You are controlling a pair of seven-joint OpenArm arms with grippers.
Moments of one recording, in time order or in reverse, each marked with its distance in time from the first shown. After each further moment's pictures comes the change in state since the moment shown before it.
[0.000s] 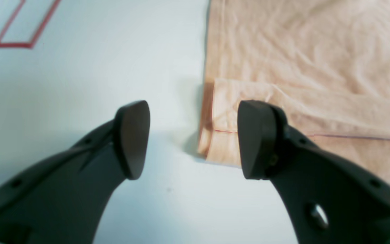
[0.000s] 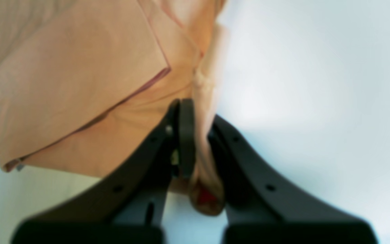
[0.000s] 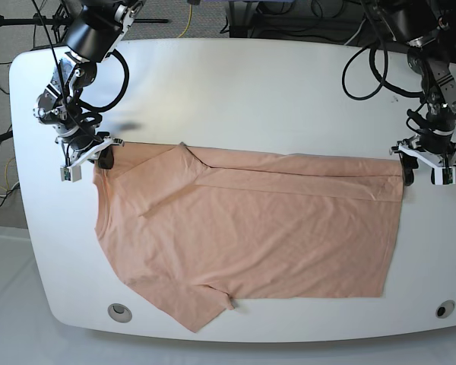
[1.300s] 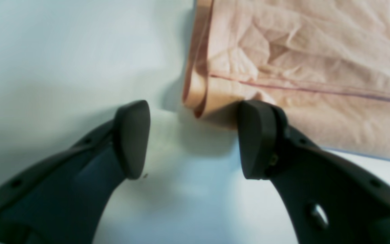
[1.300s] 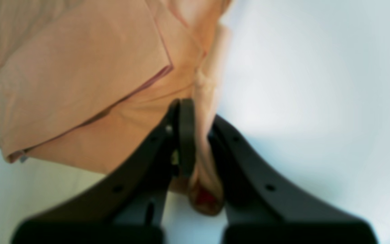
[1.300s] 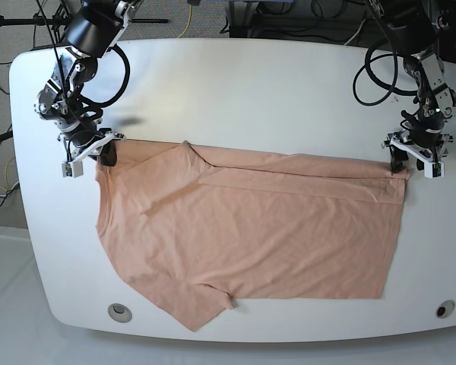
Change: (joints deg) left arm -4.1 -1.1 0.8 -16.5 1.4 -2.6 -3.7; right arm -1.5 0.0 -0.2 0.0 0.8 0.4 1.0
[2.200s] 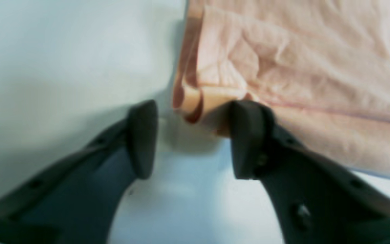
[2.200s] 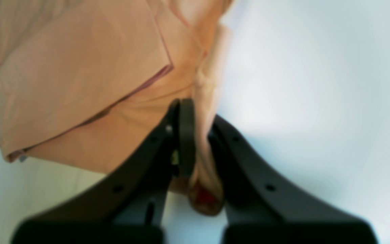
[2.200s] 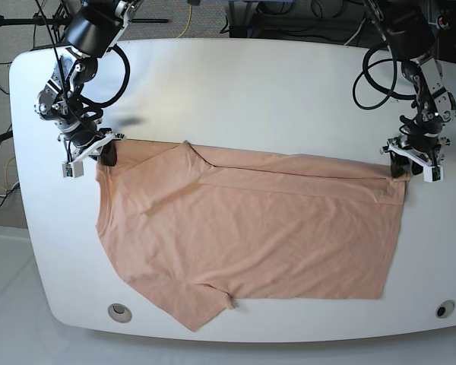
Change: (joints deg) left arm -2.0 0.3 0.4 -2.4 -1.6 0.0 0.4; right arm -0.1 0.0 -0.3 0.2 0.2 0.0 -0.4
